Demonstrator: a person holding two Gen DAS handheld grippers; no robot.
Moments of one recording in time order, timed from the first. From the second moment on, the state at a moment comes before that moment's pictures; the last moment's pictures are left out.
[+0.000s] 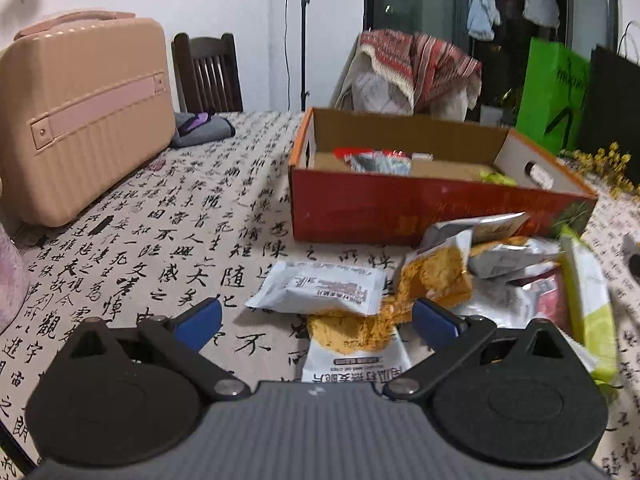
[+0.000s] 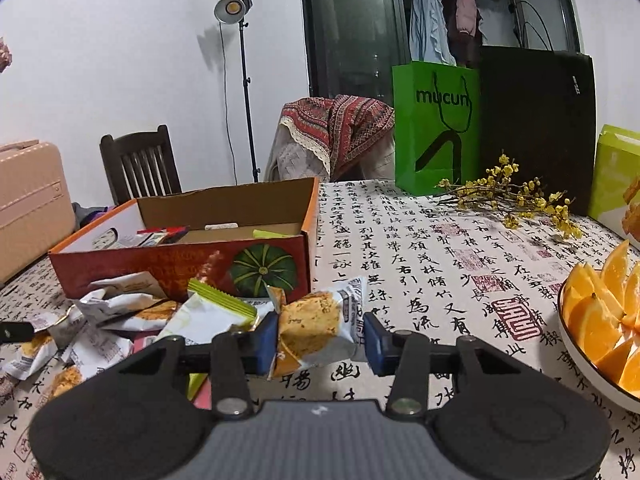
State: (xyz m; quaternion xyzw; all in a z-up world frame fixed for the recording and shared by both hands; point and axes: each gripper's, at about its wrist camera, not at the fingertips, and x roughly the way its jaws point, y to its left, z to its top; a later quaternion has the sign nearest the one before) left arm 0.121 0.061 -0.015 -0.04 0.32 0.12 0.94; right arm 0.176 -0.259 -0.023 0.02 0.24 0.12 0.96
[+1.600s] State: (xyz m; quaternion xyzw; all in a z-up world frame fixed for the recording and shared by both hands) left arm 0.144 0.078 0.008 -0.05 0.27 0.08 0.96; right arm 0.171 -0.251 -0.018 0.01 0.21 0.12 0.97
